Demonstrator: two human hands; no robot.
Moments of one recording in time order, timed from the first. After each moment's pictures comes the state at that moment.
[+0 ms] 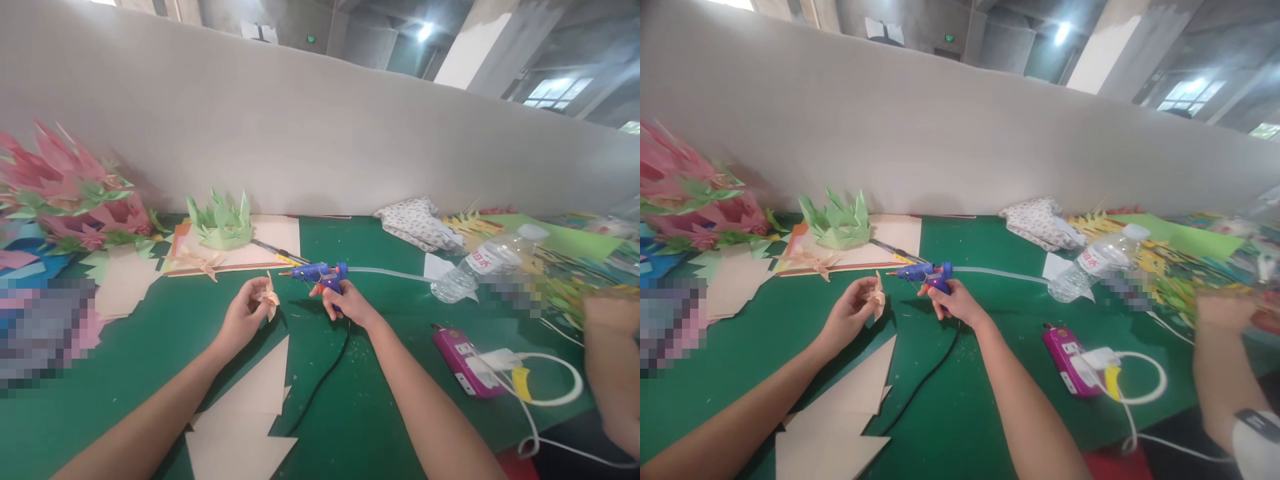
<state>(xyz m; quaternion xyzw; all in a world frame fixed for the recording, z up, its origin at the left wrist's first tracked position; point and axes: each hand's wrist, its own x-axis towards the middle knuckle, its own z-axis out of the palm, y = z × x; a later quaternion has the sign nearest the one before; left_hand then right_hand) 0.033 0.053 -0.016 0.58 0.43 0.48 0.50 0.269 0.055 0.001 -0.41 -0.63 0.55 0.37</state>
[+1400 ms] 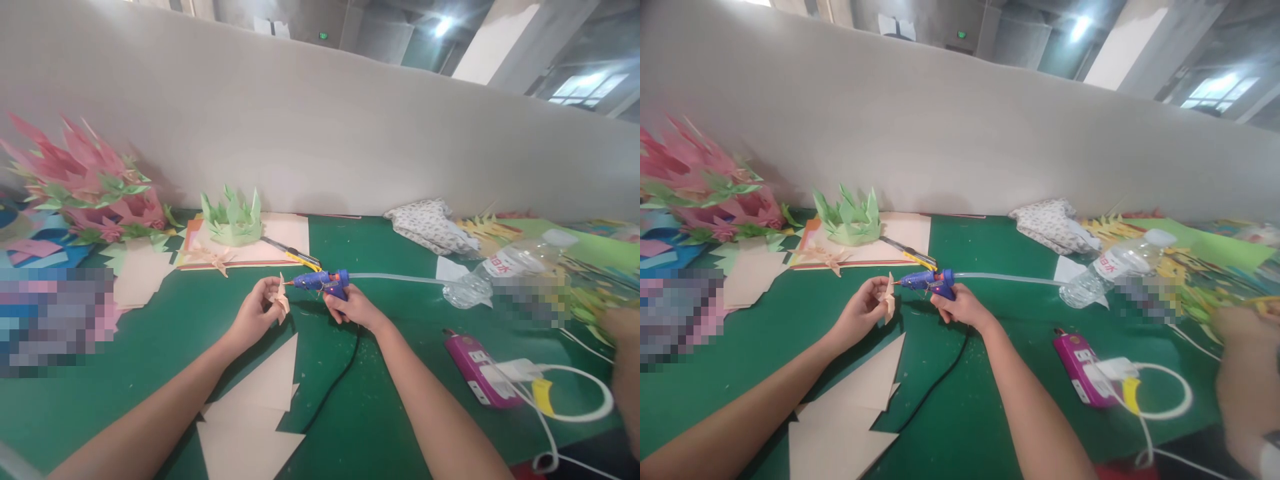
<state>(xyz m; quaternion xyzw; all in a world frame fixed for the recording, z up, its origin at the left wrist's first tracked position) 0.032 0.052 -0.020 0.59 0.41 0.46 0.53 0.269 0.058 -0.012 -0.46 -0.66 0.51 0.29</state>
